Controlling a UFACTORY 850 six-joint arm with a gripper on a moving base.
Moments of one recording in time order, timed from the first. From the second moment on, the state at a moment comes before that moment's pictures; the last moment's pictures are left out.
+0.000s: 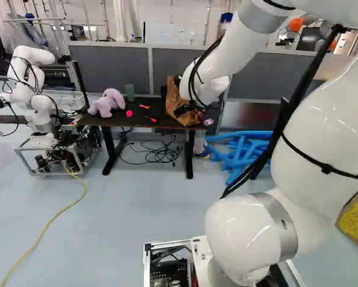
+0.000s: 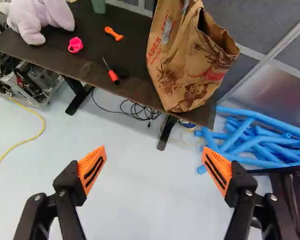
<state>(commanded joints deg) 2.0 3.1 -36.1 -1.2 9.7 -9.2</state>
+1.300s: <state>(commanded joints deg) 0.3 13.7 -10.5 -0.2 42.9 -1.6</state>
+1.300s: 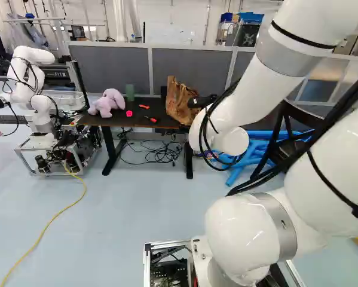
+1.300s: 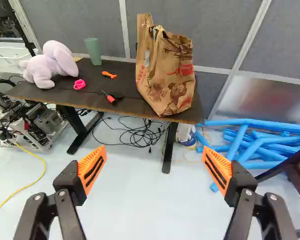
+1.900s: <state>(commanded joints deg) 0.0 15.7 -5.7 0.0 49.1 -0.2</state>
